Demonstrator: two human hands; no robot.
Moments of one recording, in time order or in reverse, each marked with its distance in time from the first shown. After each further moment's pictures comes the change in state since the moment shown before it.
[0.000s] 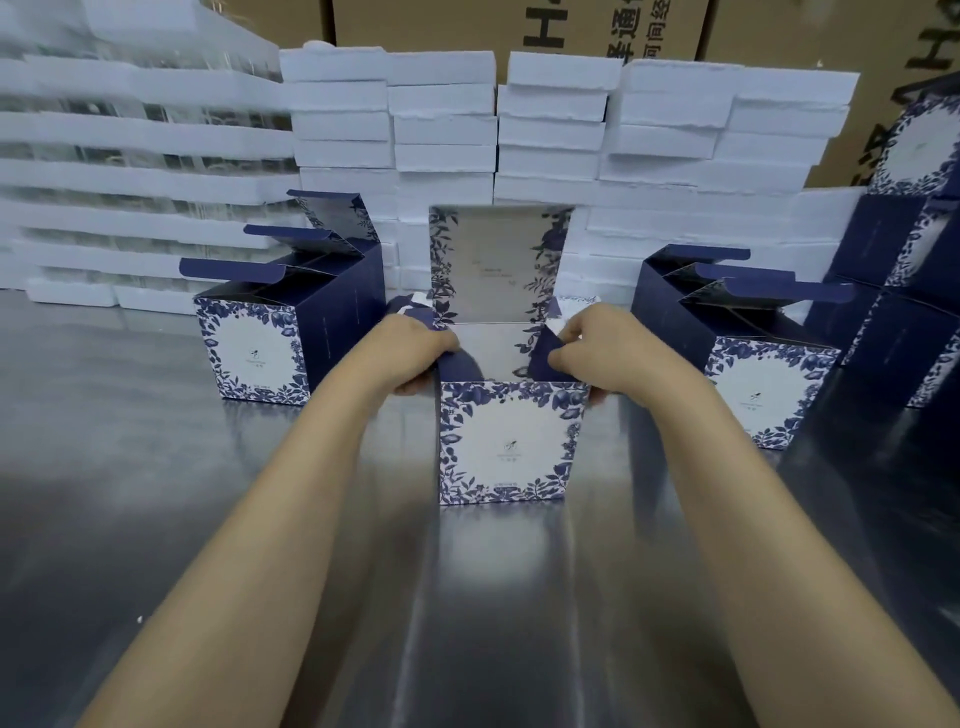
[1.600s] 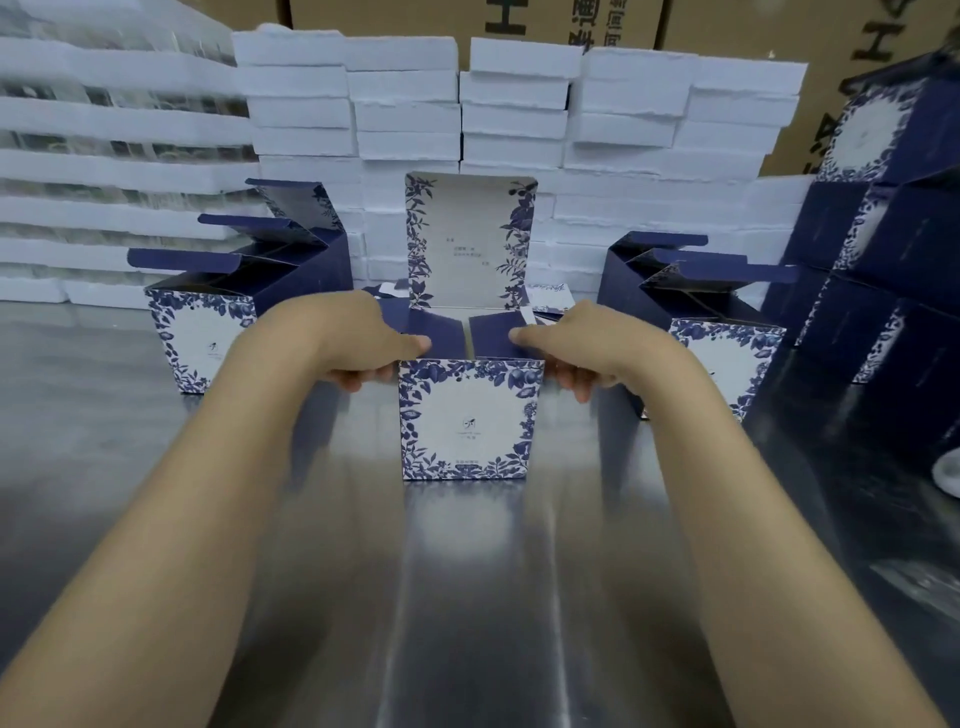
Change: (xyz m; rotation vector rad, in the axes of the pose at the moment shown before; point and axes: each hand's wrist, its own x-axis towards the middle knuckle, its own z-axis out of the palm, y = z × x) left_hand -0.042 0.037 -0.020 0.729 -0.111 -0.038; right_hand -0.015 0.006 -0.017 0.006 -0.143 0.143
